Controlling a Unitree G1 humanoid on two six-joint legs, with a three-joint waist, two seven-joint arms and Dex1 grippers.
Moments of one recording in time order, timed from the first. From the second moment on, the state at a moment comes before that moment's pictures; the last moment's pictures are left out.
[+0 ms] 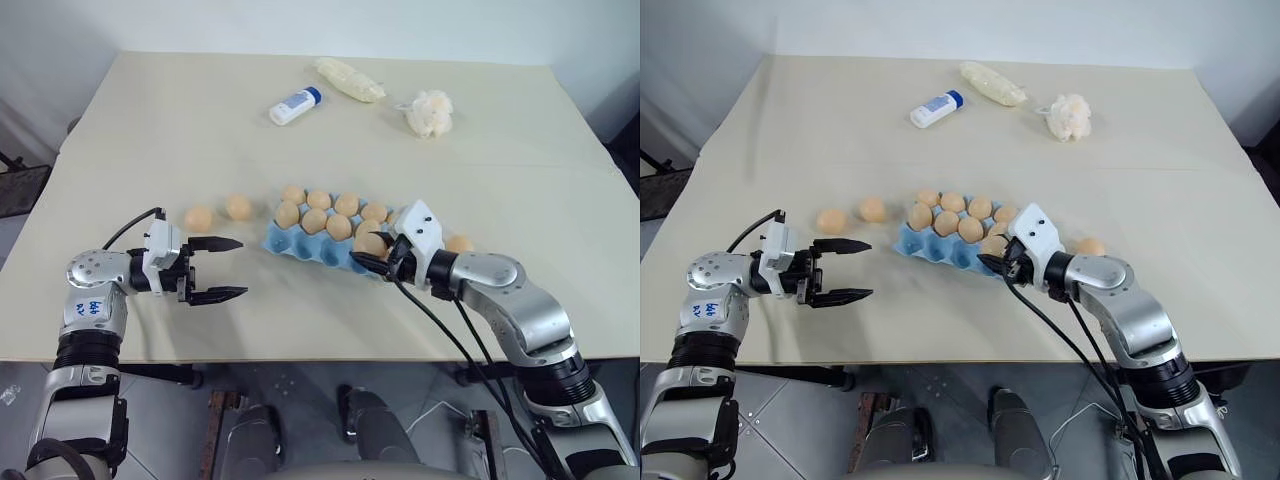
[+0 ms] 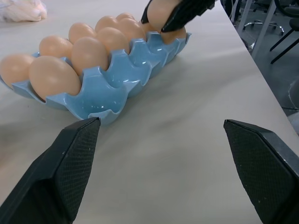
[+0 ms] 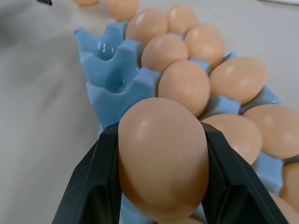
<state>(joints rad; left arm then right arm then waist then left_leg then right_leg) -0.51 0.64 0.12 0.56 -0.38 -0.14 -1.49 -0.42 -0.54 0.19 -0.30 0.33 0.65 0.64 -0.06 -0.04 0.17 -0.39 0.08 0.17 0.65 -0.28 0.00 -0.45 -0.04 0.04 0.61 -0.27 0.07</state>
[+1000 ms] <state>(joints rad) -0.49 0.63 0.12 0.56 -0.39 -0.15 -1.48 -0.07 -0.69 -0.29 -0.56 0.55 0.71 0.76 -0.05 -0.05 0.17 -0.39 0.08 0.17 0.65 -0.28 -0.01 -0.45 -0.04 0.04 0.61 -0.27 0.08</state>
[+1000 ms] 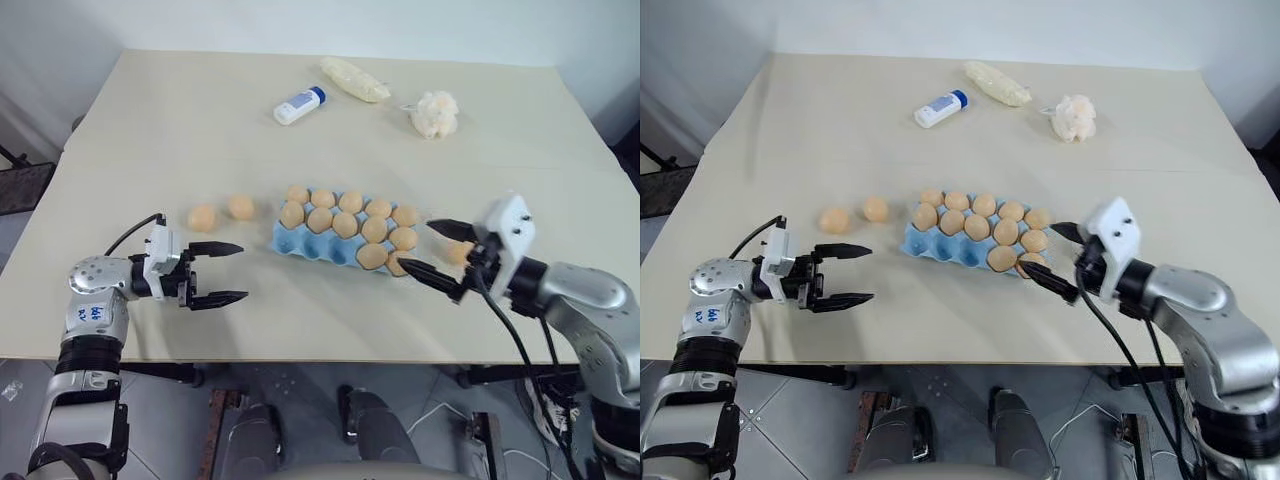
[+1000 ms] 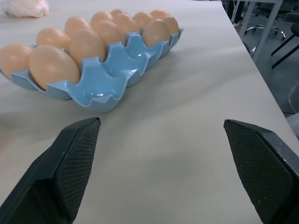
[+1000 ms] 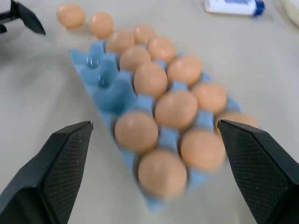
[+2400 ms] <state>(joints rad) -0.34 0.61 0.27 0.35 -0.53 -0.04 -1.40 -0.21 -0.52 -0.24 0.09 0.35 0.24 0.64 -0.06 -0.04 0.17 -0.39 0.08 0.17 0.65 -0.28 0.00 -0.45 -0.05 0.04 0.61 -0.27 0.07</state>
